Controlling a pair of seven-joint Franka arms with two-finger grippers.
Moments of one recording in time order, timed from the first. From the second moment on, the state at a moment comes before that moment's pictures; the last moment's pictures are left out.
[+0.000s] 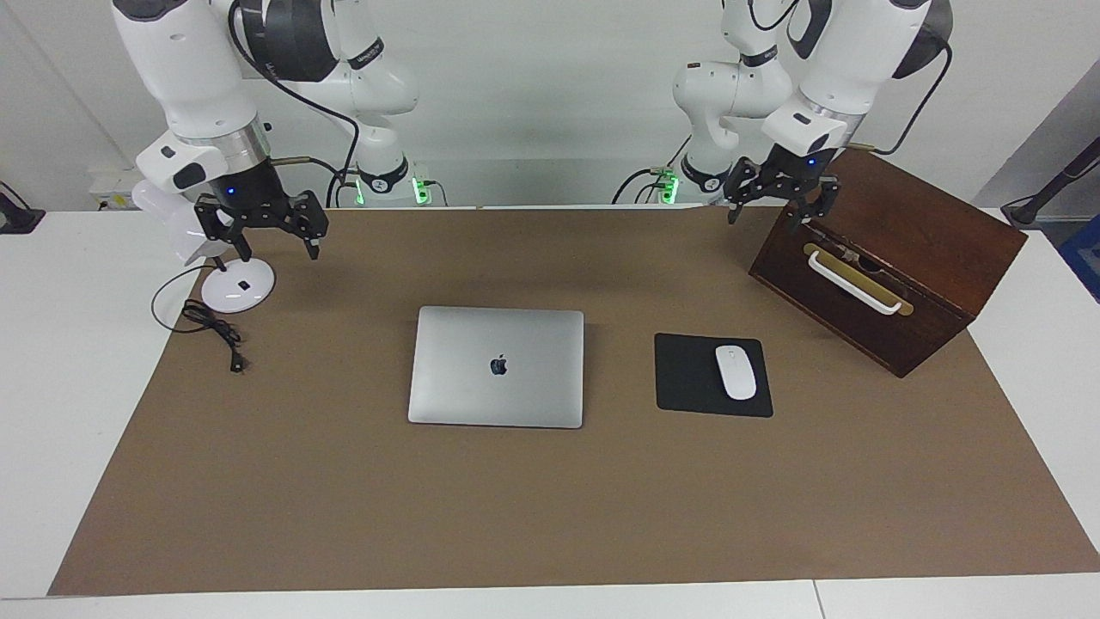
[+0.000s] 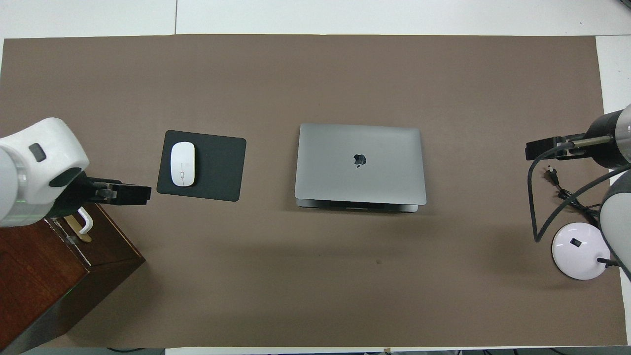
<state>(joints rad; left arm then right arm) -0.20 -0.26 0.01 -1.95 -0.10 1.79 0.03 -0.05 -0.10 0.06 -1.80 -0.02 1.77 -0.01</state>
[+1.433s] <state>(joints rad) -0.03 -0.05 0.02 -1.55 -0.02 1.47 0.03 -0.06 -0.10 0.06 -1.80 -0.02 1.73 -0.03</state>
